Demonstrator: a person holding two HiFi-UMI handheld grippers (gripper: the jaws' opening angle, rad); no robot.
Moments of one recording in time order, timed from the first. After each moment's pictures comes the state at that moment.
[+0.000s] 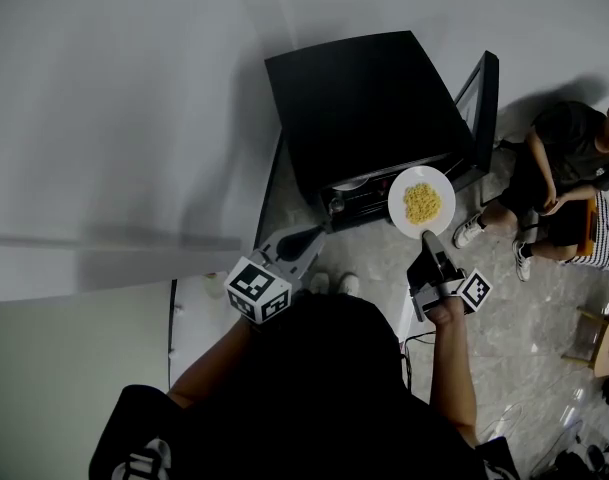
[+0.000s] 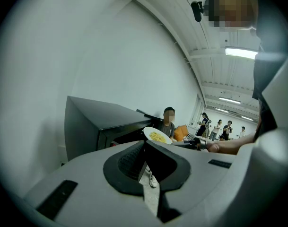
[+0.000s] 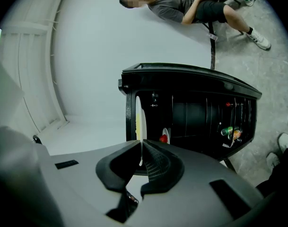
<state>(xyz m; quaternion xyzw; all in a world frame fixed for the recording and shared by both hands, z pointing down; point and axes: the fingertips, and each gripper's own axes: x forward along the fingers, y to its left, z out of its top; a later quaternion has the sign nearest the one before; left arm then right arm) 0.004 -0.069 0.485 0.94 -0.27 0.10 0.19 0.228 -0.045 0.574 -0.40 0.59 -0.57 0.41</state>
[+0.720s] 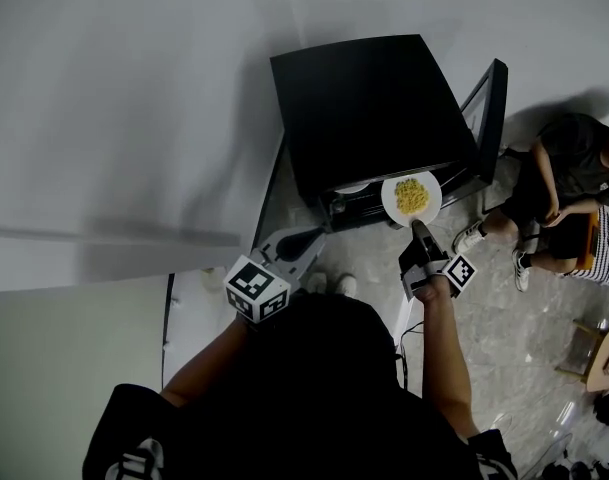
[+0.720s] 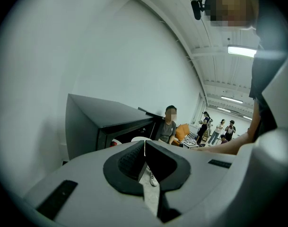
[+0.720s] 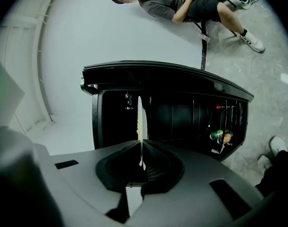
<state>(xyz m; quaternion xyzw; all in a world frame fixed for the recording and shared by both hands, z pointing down) 0.010 -0.071 0.492 0.93 -0.28 0.11 0.20 0.234 -0.090 0.653 -0.44 0.56 -0.60 0.37</state>
